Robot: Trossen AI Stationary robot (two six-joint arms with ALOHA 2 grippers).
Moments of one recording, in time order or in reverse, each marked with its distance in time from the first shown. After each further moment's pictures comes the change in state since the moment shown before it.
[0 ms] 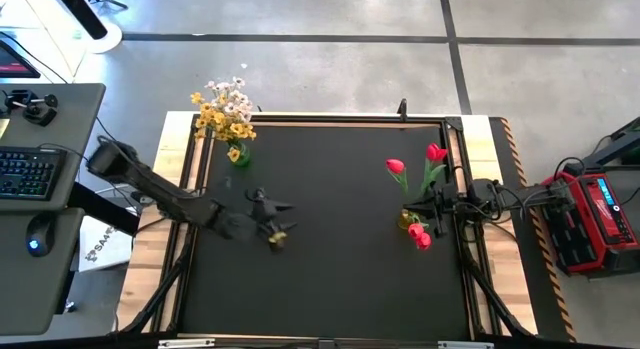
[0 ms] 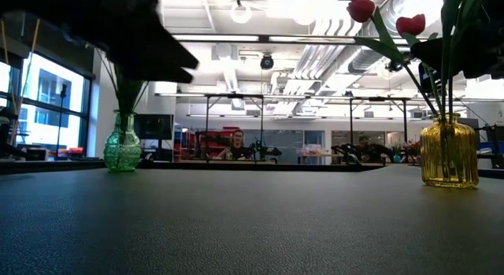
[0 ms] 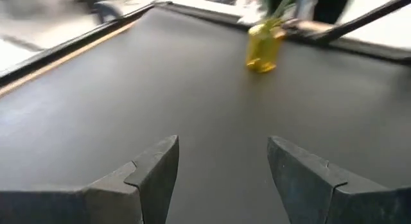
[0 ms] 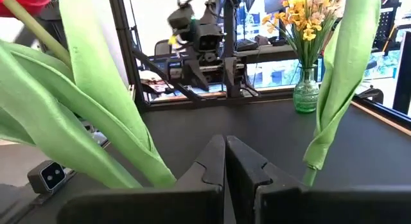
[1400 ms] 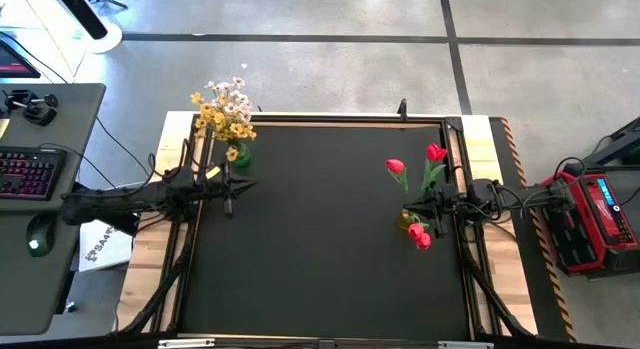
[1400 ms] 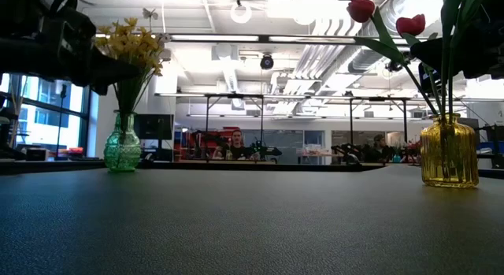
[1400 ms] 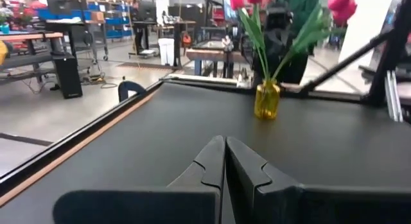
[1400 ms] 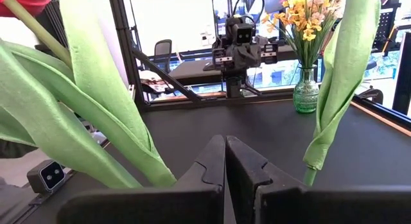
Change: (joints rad) left arm 0.577 -1.159 -0.566 -0.113 0.676 0.408; right arm 0.000 0.001 0.000 0.001 0.001 -0.002
